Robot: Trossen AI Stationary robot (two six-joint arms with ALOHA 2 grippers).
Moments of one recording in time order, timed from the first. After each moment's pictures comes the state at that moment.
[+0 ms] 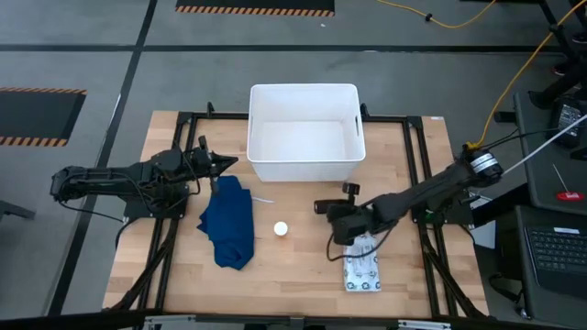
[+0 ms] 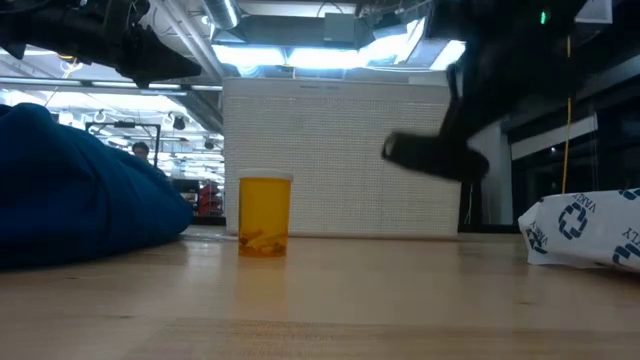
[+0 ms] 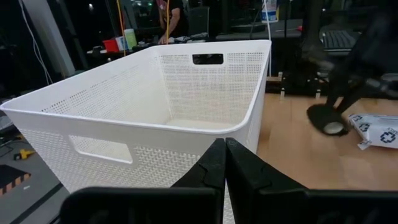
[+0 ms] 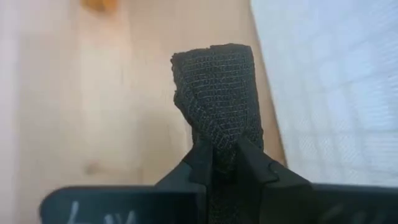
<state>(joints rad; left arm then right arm) 0.13 0.43 0.30 0.03 -0.27 0.04 0.39 1.57 1.03 -0.63 0.57 0.34</state>
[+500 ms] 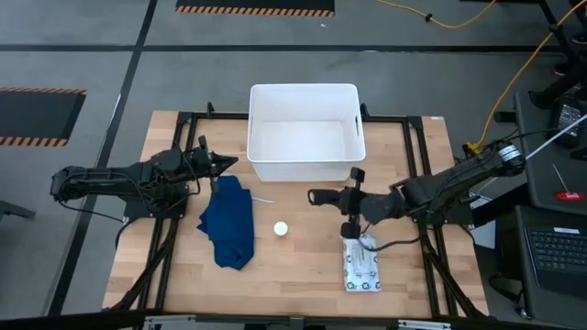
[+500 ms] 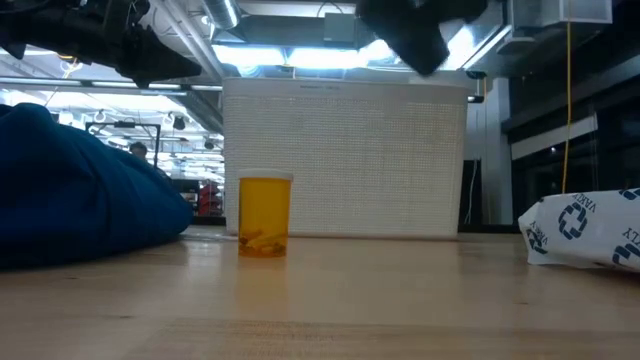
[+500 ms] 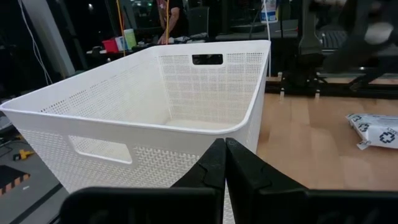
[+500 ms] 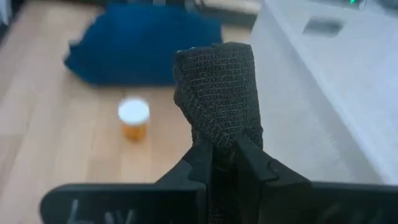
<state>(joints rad) 0.13 0.43 0.30 0.03 -0.27 0.04 0.39 1.29 1.04 -0.41 0.57 0.14</state>
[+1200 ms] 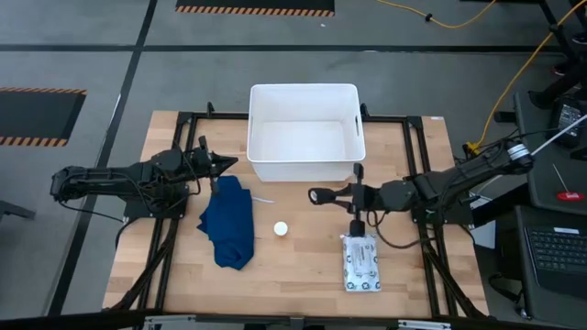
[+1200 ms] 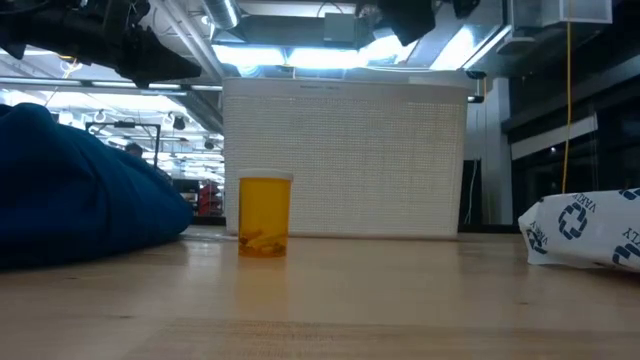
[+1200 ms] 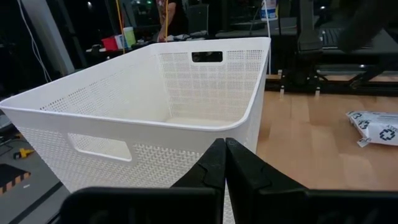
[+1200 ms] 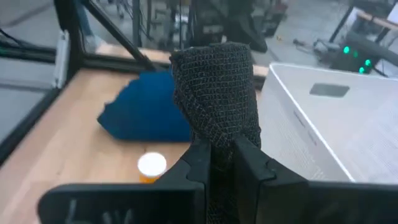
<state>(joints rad) 0.13 0.43 0.30 0.02 -0.27 0.04 0.36 1.15 0.84 0.00 0.44 -0.02</state>
